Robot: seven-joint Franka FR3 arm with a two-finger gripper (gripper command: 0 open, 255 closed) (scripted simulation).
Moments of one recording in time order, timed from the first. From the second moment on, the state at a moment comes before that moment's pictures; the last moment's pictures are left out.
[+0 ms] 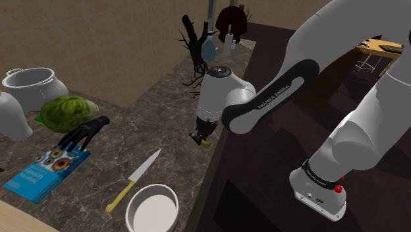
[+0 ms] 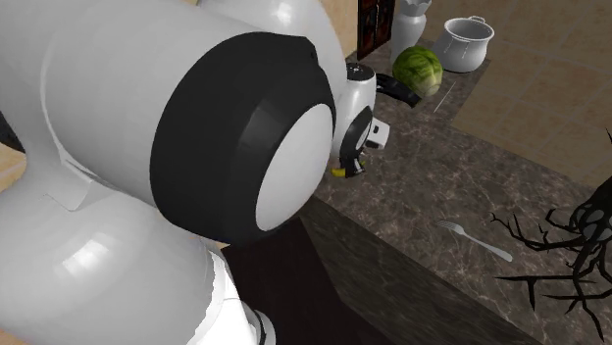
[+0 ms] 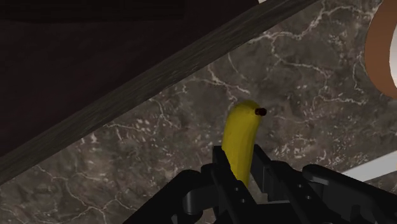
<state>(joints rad) 0.04 0.04 0.54 -2.50 -0.09 2.63 0.68</state>
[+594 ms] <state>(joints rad) 0.06 -0.01 0.57 -2.45 -0.04 2.54 0.69</state>
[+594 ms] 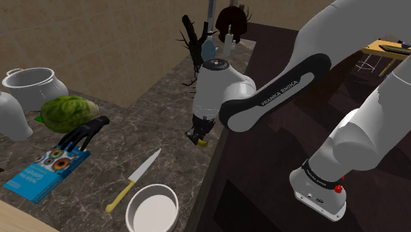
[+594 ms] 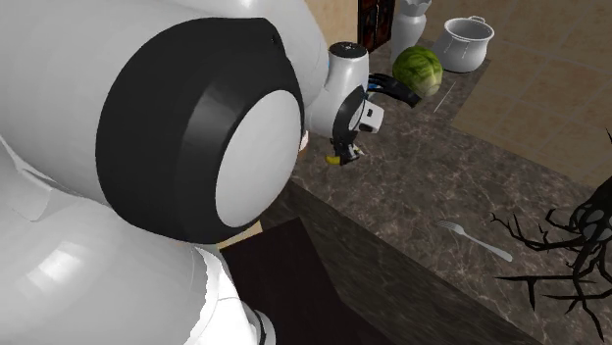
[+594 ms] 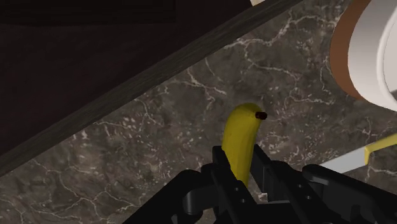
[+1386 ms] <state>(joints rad) 0.27 0.24 0.64 -2.17 -0.31 2.43 1.14</state>
